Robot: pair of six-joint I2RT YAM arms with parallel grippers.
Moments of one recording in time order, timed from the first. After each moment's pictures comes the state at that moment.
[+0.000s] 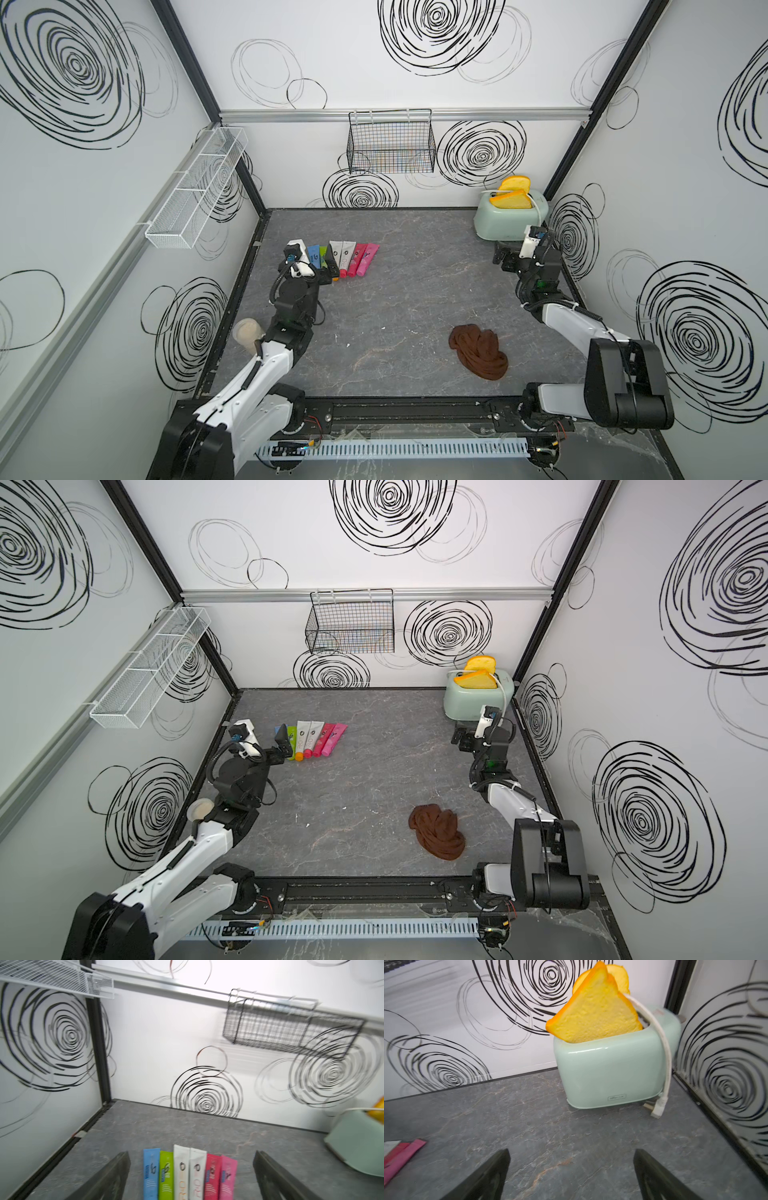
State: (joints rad) left arm -0.27 0.91 0.42 0.54 -0.30 -0.20; right arm 0.00 1.33 0.62 0.39 -0.08 0.26
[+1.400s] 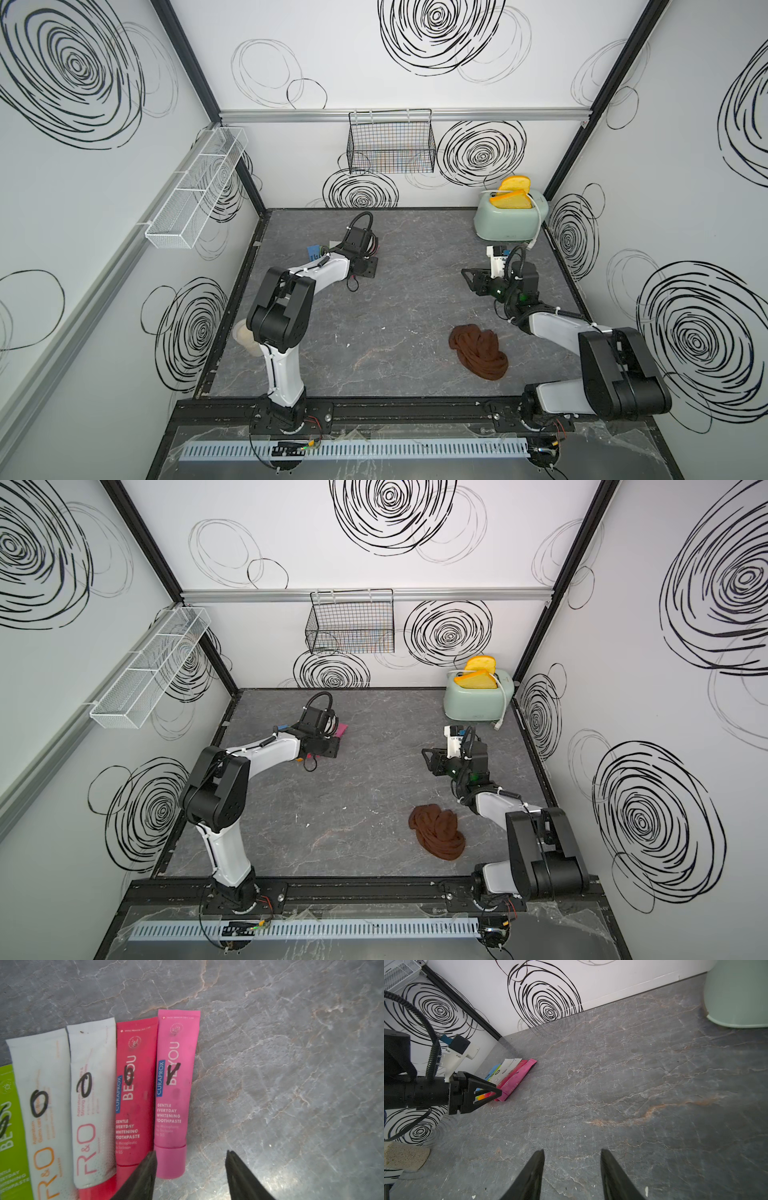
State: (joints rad) left arm -0.34 1.92 1.26 -0.32 -0.05 -0.11; right arm 0.14 1.38 0.49 0.48 -0.47 0.38
